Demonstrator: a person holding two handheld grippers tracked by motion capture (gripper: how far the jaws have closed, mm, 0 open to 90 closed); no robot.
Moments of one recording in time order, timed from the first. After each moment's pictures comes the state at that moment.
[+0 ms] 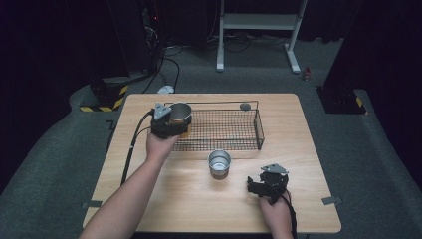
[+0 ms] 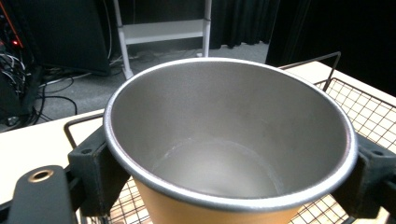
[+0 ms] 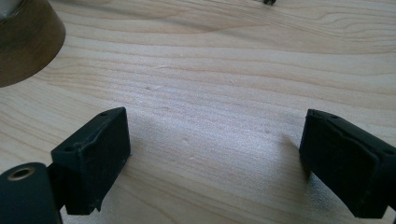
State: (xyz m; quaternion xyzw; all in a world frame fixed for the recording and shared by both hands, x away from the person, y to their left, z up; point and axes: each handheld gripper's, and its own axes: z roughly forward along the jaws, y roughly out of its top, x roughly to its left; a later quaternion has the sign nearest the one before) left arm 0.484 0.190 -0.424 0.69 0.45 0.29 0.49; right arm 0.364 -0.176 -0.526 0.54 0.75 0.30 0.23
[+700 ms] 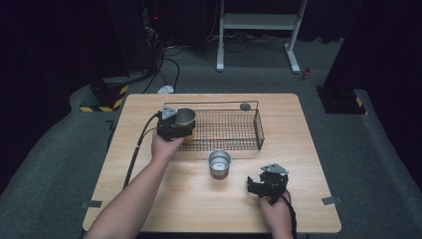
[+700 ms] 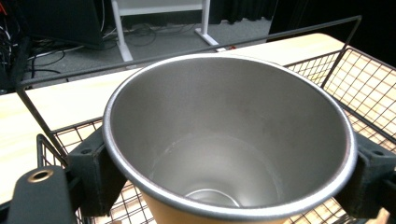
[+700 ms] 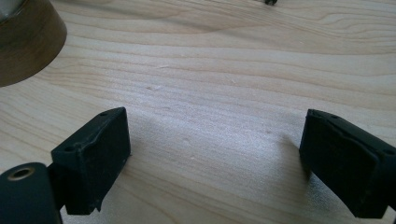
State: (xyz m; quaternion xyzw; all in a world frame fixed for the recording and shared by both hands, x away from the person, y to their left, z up) left arm 0.497 0.179 -0.448 0.71 0.47 0.25 0.45; right arm 0.364 -0.176 -0.526 0.54 0.75 0.30 0.23
